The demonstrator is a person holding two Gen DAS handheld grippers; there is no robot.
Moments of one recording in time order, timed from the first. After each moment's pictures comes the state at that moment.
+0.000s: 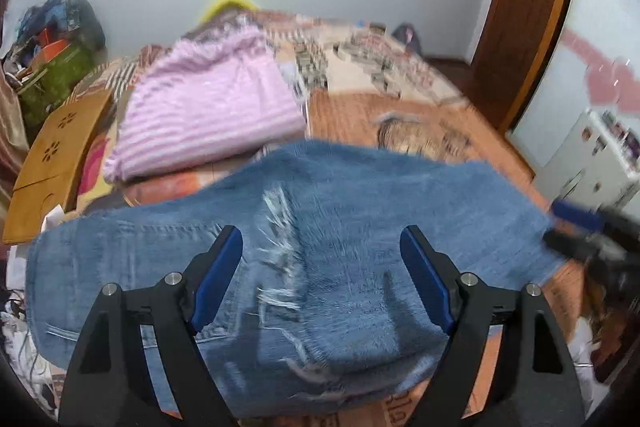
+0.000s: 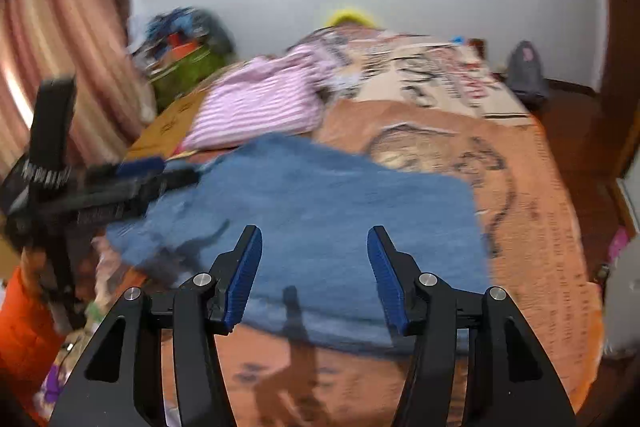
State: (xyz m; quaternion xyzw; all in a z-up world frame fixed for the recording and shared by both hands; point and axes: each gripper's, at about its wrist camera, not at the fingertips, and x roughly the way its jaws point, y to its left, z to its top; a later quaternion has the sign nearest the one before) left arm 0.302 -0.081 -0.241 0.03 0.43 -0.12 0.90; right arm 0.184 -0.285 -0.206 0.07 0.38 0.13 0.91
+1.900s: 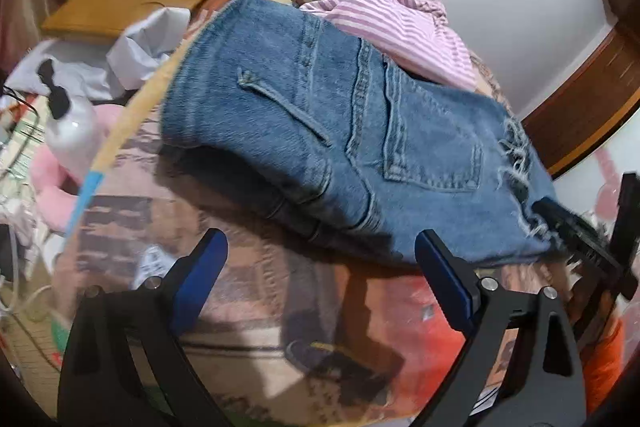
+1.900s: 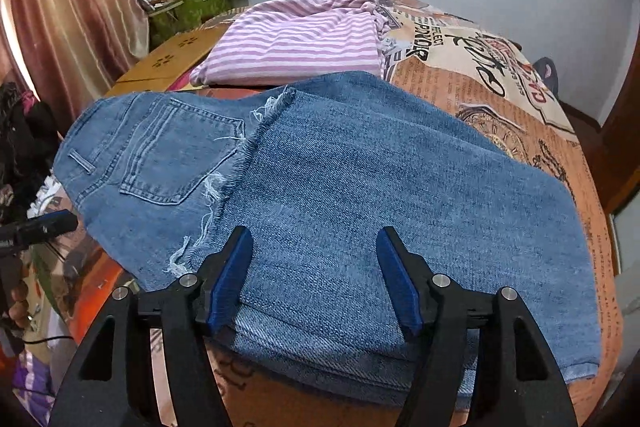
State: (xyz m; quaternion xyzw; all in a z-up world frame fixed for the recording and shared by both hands) left arm 0.203 0.168 -0.327 -0.21 0.46 -0.04 0.86; right arm 0.221 -0.153 -0.263 -0.03 0.42 0.14 0.89
